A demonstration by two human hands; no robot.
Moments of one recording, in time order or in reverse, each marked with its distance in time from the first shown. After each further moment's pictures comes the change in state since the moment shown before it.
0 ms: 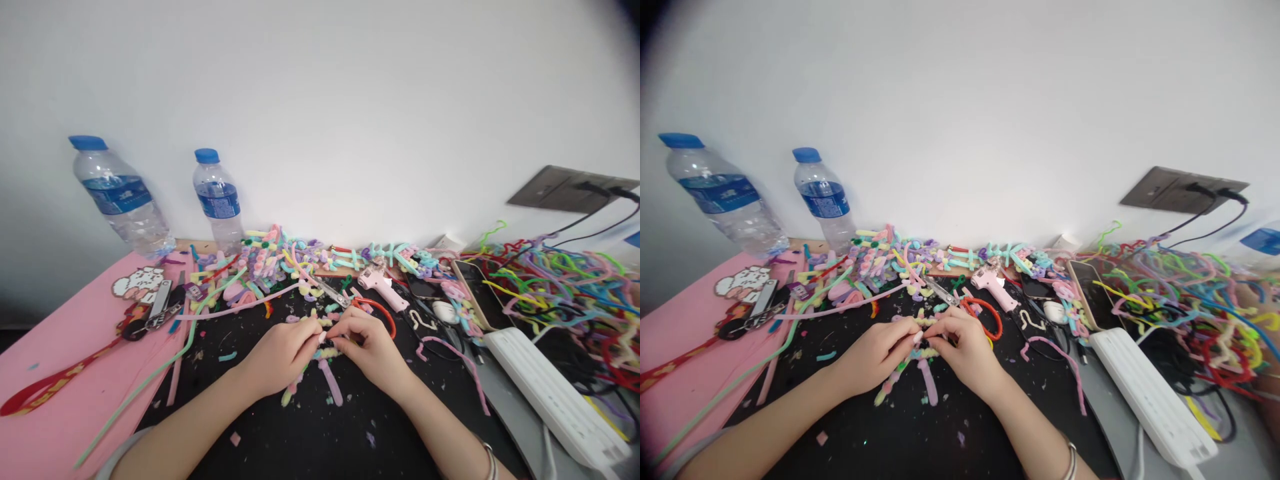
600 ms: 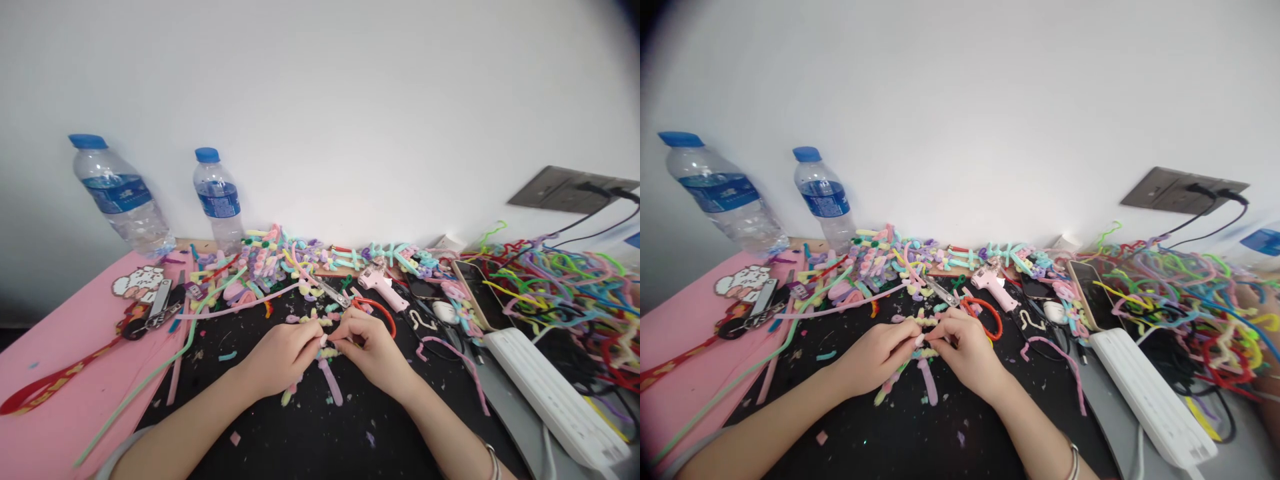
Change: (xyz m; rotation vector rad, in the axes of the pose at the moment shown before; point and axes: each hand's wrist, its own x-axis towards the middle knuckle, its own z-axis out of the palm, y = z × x) left_hand 0.000 -0.001 0.001 0.005 -0.031 -0.001; right_hand -0.001 0.000 -0.002 -0.038 -0.031 -0.036
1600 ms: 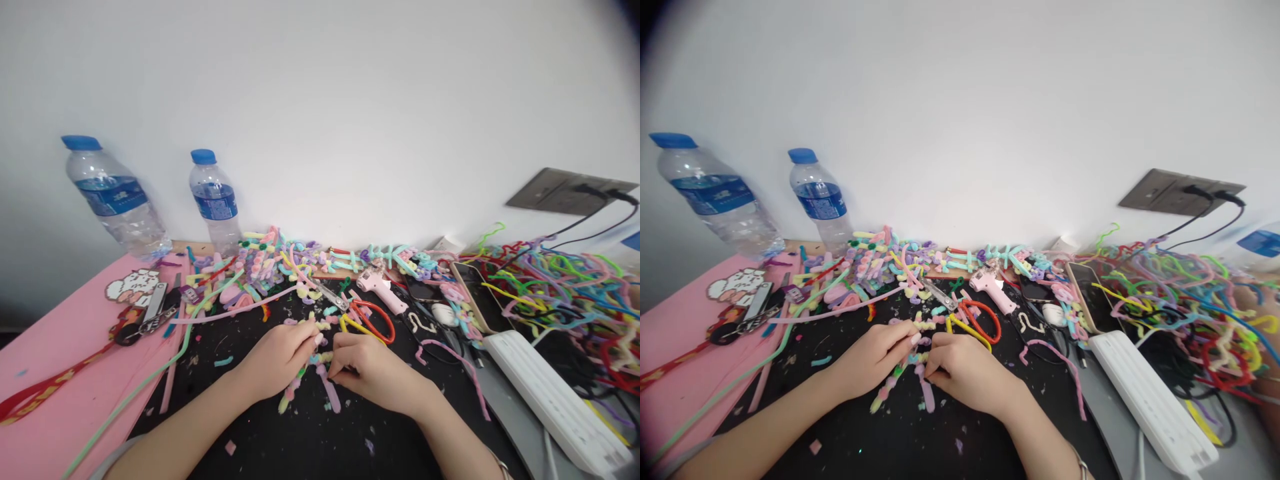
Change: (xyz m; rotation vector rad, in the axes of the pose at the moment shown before) left_hand 0.003 0.000 -0.001 -0.077 -0.014 -0.082; right_hand -0.004 -0.009 -0.013 -0.283 -0.453 -0.136
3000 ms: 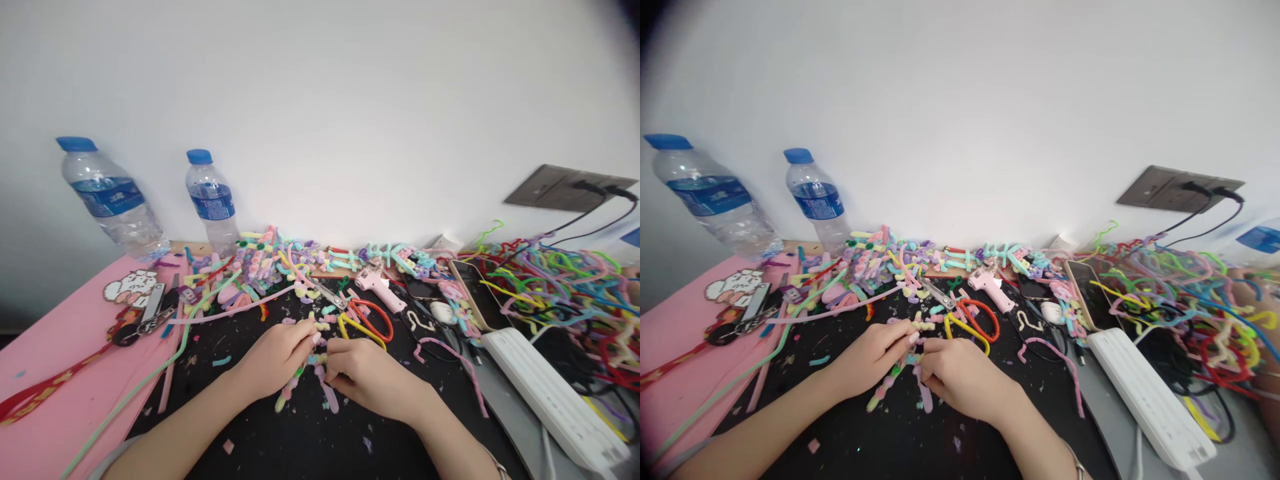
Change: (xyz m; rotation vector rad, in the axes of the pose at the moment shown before) left_hand 0.001 -0.002 0.002 -0.026 -0.012 -0.031; right_hand -0.001 -0.004 0.003 -0.093 -0.072 -0.026
